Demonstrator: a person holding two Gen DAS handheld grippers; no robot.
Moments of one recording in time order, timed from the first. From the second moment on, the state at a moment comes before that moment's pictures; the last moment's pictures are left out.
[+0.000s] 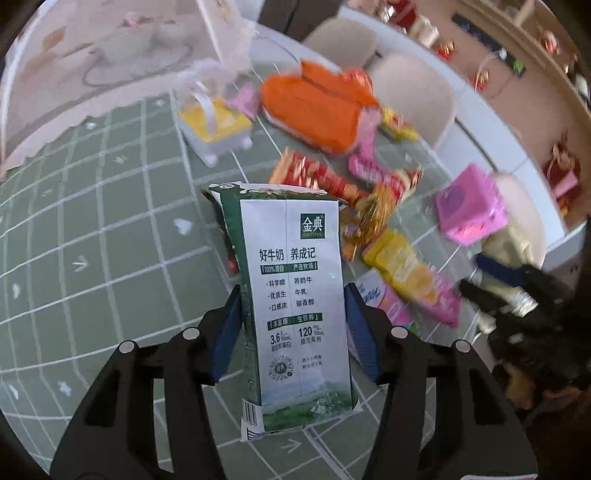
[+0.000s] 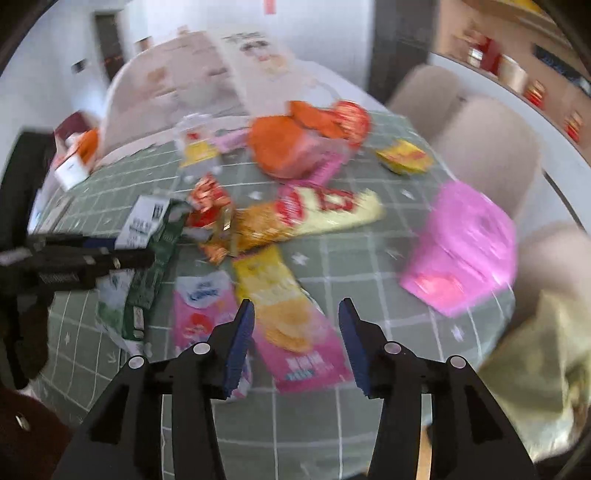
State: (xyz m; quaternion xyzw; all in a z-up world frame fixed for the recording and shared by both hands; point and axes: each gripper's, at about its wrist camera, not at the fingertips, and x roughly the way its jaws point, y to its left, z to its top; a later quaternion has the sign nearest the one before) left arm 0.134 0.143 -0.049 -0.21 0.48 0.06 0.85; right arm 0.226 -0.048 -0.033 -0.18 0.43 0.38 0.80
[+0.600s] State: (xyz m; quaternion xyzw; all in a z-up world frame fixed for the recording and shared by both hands) left arm 0.111 0.193 -0.006 -0.23 0.42 0.18 0.86; right arm 0.212 -0.017 -0.085 -0.15 0.50 0.47 0.71
